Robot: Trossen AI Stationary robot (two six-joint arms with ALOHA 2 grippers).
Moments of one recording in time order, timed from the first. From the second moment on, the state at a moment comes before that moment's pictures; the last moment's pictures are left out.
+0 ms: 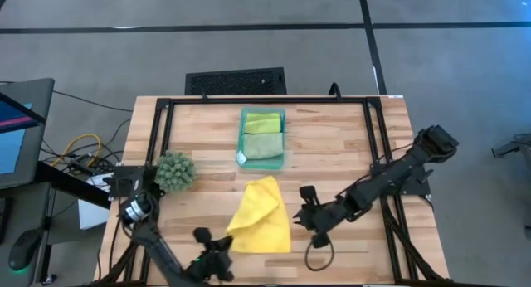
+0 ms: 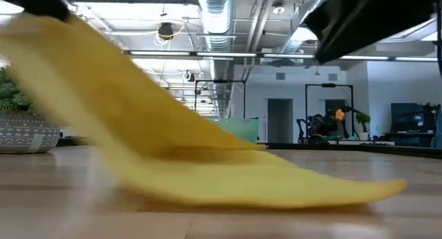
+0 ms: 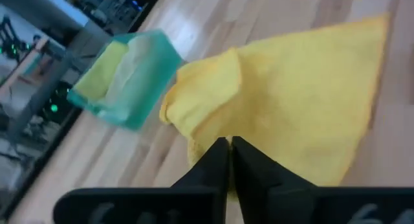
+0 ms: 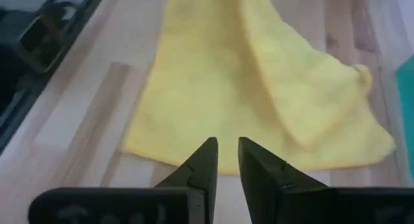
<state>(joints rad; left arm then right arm) -0.94 2.27 1.82 -1.53 -1.03 -1.42 0.58 1.54 0.91 -0.19 0.29 0.15</state>
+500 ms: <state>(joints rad) -0.94 2.26 1.78 -1.54 -0.89 -1.64 0.47 1.90 0.96 0.04 0.16 0.02</state>
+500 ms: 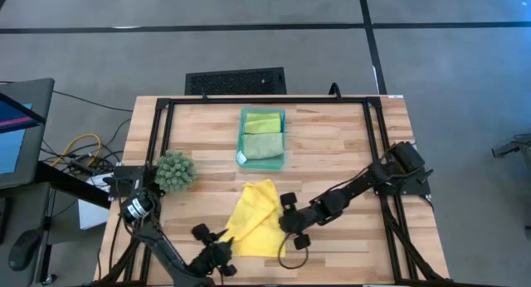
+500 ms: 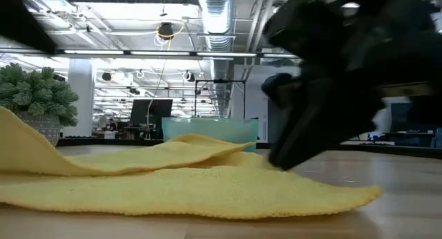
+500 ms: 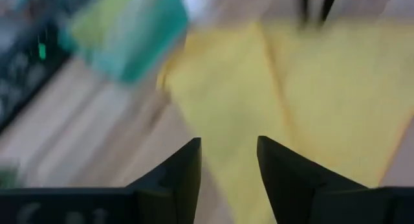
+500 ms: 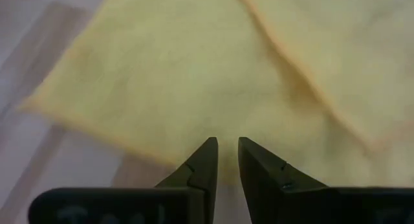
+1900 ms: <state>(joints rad) -0.77 2.15 1.50 -1.10 -1.09 -1.47 0.55 1.84 1.00 -0.36 -0.01 0.19</state>
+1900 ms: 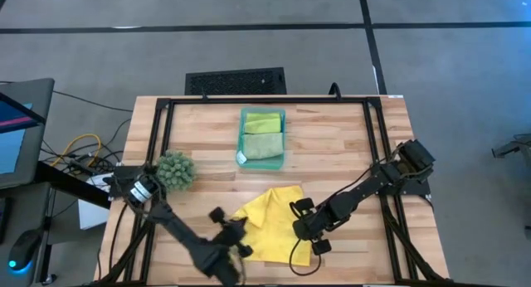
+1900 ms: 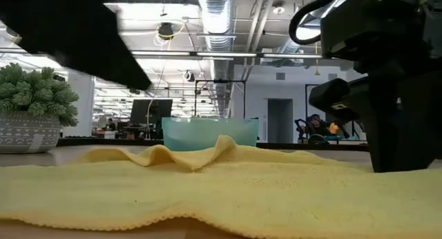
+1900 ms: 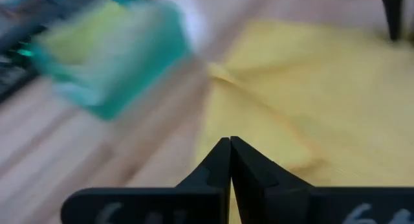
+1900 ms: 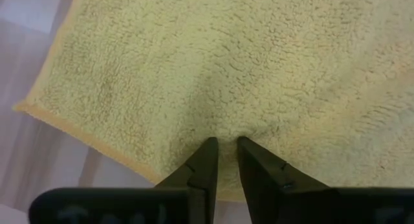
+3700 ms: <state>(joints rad) -0.35 2.05 1.39 -0.86 -0.77 -0.79 0.58 1.84 1.00 -0.36 -0.14 0.18</state>
